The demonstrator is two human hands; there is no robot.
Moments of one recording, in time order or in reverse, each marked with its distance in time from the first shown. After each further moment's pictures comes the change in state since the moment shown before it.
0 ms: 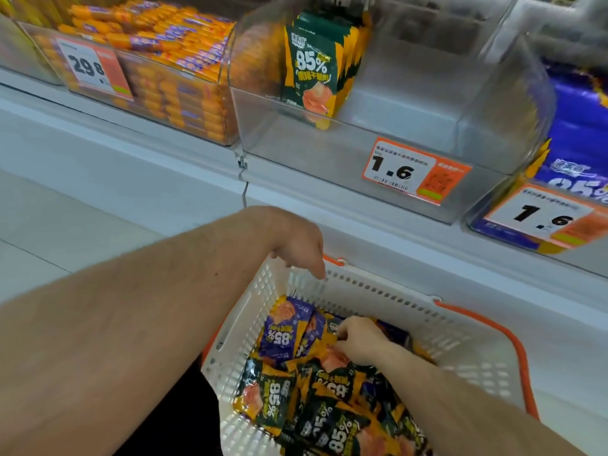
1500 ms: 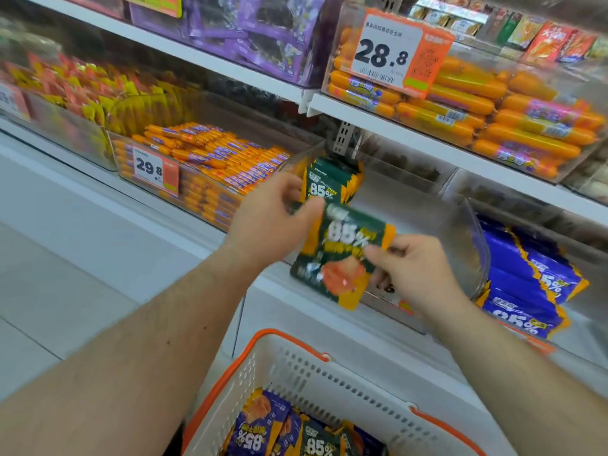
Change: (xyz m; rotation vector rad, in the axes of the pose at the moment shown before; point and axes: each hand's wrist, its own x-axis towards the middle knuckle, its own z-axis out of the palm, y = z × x) left_hand -0.089 -0.038 -0.060 -0.867 1.382 0.225; right_hand -0.147 -0.131 -0.246 0.634 0.774 -0.426
